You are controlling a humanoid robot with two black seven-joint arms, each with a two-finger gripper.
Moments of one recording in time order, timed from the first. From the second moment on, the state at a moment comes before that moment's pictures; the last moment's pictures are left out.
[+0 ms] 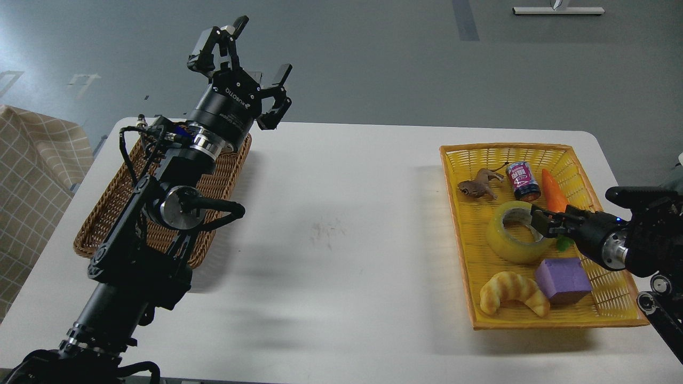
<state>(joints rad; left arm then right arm) -0.43 0.03 -1.39 -1.32 0.66 -0.22 -0.08 0.23 -0.53 1.16 1.34 -2.15 0.42 -0.05</state>
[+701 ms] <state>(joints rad) -0.42 0.04 -1.39 -1.32 0.66 -0.22 -0.08 0.23 -0.49 1.14 1.28 -2.18 0.43 -0.06</state>
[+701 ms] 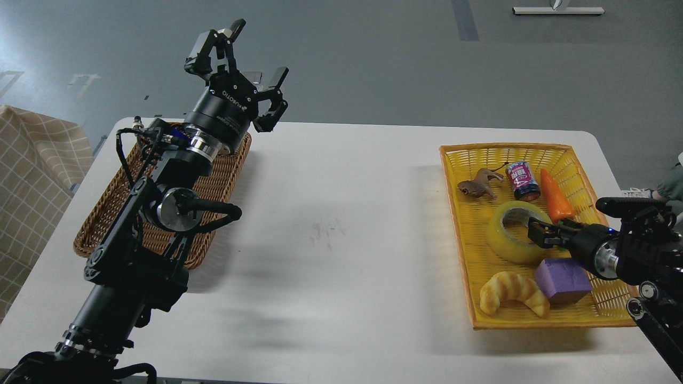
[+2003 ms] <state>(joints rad) -0.41 0.06 -1.39 -1.33 0.66 -0.23 -0.08 0.23 -0.48 1.14 1.29 -2.18 0.43 -0.06</state>
